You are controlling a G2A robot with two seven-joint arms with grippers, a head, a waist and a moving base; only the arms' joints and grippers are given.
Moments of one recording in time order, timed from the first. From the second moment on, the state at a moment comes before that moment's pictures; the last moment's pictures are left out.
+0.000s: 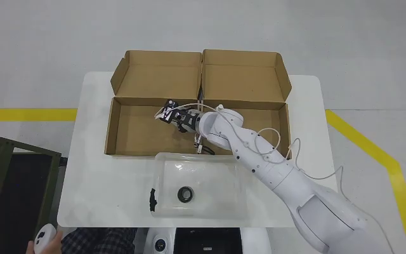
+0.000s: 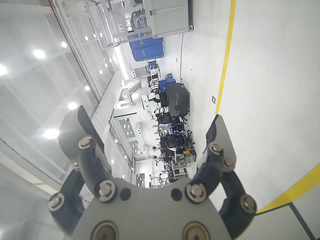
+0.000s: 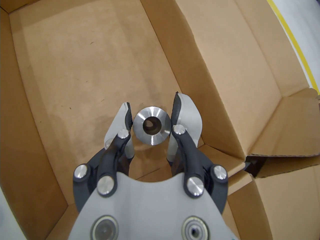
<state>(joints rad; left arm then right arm) -0.01 -0.37 -0.75 -1.25 2.03 -0.40 0.22 -0.57 -1.51 0.59 -1.09 -1.23 -0.34 0.50</state>
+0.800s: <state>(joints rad) -0.01 -0.37 -0.75 -1.25 2.03 -0.40 0.22 -0.84 -1.42 0.79 -1.65 -1.33 -0.51 0.56</state>
